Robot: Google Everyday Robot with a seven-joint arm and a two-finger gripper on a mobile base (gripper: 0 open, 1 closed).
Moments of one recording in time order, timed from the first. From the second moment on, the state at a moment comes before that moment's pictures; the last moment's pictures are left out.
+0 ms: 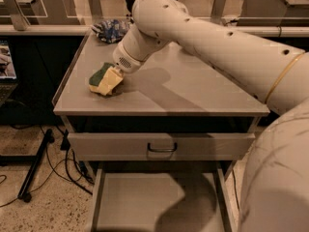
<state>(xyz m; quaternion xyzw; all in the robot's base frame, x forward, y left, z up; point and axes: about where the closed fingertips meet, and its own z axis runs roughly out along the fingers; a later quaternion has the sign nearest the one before) 0.653 0.123 0.838 -0.56 0.76 0.18 0.28</state>
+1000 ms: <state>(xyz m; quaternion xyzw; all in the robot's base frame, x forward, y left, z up) 0.509 0.052 0.865 -0.63 0.66 0.26 0.32</state>
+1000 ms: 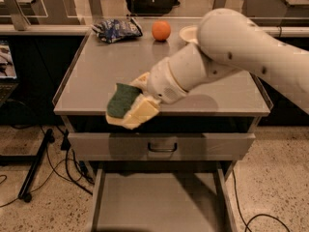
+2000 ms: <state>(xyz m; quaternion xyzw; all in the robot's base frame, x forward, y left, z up) 0.425 -0.053 0.859 -0.66 0.61 0.25 0.36</state>
